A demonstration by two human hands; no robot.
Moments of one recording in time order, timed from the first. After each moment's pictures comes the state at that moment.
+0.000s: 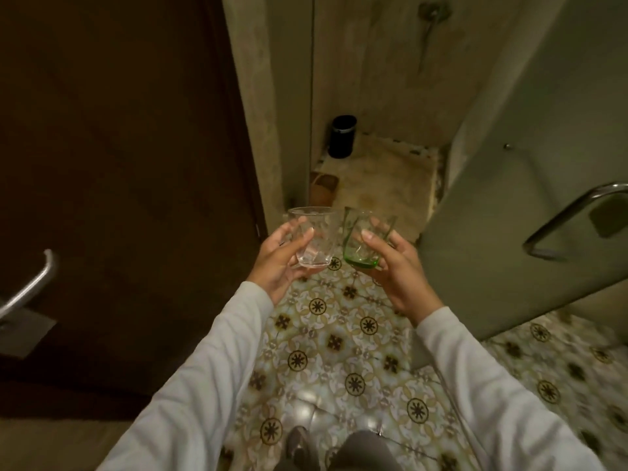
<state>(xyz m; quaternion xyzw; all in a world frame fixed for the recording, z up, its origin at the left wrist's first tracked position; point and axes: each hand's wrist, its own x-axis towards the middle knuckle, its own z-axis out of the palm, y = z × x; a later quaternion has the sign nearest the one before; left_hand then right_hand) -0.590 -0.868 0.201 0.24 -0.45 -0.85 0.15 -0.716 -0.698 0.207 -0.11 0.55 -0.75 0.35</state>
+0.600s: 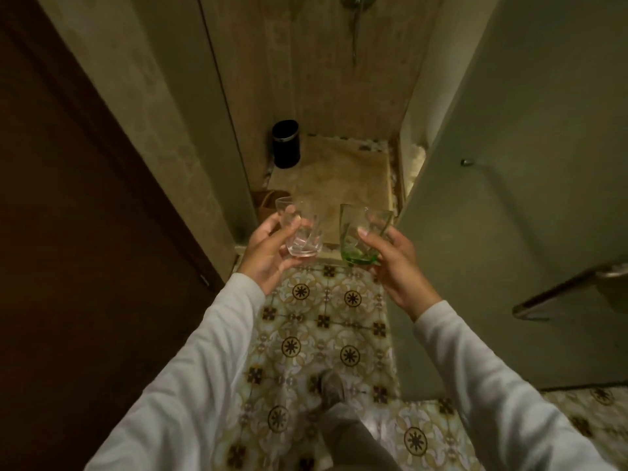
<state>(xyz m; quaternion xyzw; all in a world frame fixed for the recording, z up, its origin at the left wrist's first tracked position) -0.864 -0.952 0.178 0.19 -0.48 -0.85 0.08 -0.947 -0.741 0.187 -0.05 0.55 -0.79 0.27</state>
